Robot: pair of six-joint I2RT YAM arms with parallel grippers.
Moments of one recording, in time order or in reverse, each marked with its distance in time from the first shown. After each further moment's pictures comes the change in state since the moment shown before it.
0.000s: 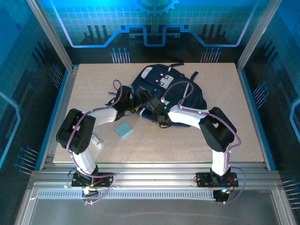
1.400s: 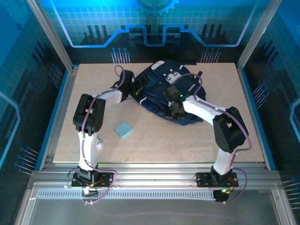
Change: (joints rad) left arm 0.102 0.368 0.500 -0.148 -0.031 0.055; right arm -0.219 -0.106 0.014 -0.201 -0.289 -0.494
